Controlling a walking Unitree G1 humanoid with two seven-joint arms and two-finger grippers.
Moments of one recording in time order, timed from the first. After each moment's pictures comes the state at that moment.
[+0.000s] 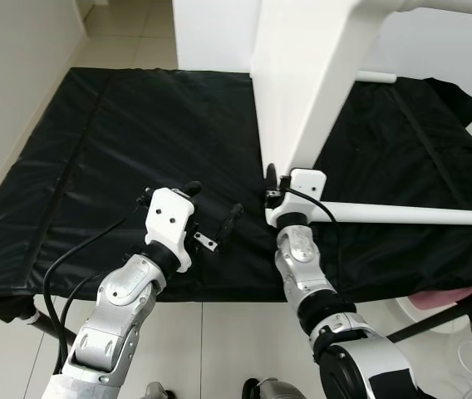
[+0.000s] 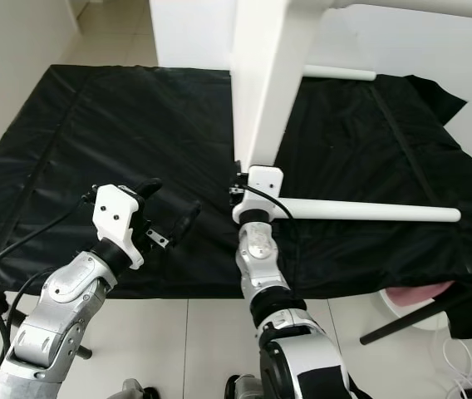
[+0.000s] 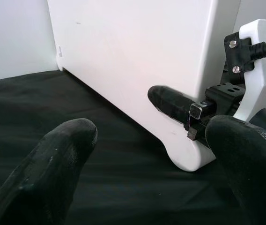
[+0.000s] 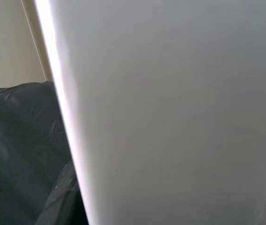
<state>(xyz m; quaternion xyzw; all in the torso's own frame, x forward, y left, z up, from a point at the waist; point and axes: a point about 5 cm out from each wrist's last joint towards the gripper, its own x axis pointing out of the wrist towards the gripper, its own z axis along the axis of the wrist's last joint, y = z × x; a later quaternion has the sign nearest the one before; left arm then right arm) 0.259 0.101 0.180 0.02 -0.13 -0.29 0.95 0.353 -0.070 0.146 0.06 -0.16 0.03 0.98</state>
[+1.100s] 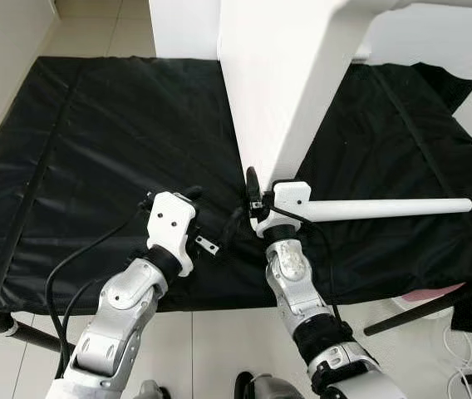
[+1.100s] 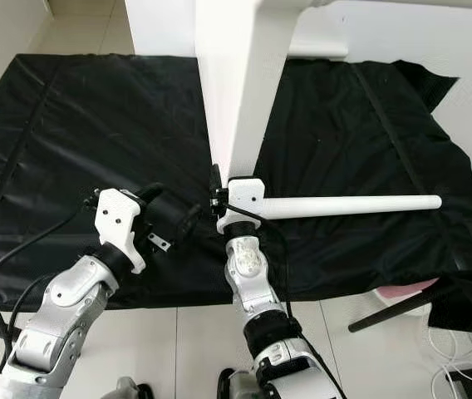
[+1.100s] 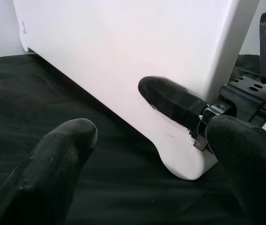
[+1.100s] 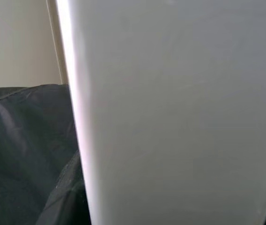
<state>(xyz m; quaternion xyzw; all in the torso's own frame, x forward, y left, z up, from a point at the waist) 0.256 0.100 0.176 0.02 -0.12 -0.29 0.95 0.323 -0.055 0.153 0.05 -0.21 0.09 0.97</state>
